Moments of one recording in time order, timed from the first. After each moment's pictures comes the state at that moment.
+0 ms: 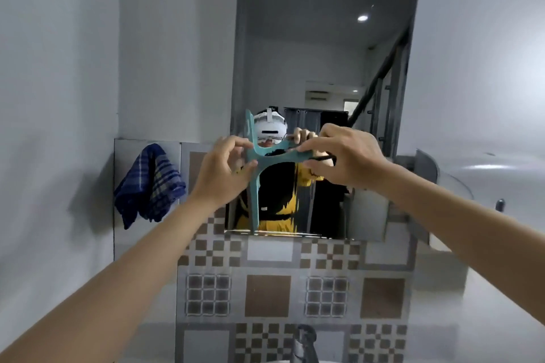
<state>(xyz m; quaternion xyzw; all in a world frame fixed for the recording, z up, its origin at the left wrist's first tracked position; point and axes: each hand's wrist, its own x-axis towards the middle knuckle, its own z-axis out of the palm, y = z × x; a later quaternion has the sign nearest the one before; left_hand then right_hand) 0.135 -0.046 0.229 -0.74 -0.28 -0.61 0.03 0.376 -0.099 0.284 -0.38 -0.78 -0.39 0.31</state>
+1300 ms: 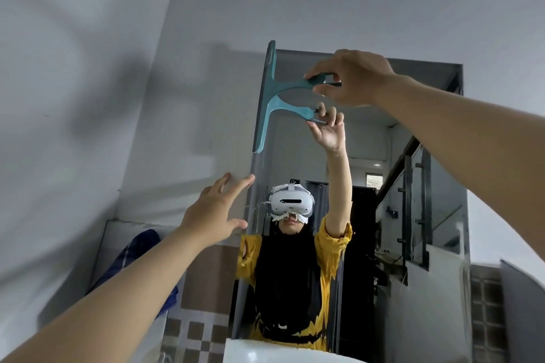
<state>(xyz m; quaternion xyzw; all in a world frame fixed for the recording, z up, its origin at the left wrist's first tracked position) 0.091 0.075 0.307 -0.74 -0.48 -0.42 0.23 0.331 -0.023 0.534 -0.40 -0.71 -0.51 0.28</state>
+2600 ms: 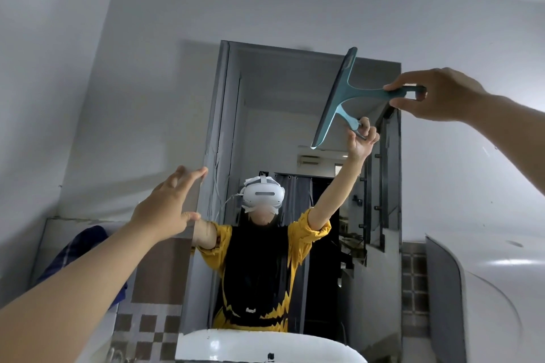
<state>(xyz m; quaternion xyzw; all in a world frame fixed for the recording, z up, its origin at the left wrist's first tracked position) 0.093 0.088 0.304 -0.73 -0.49 -0.43 0.21 0.533 -0.070 0.511 -0.51 -0.65 -0.45 0.35</state>
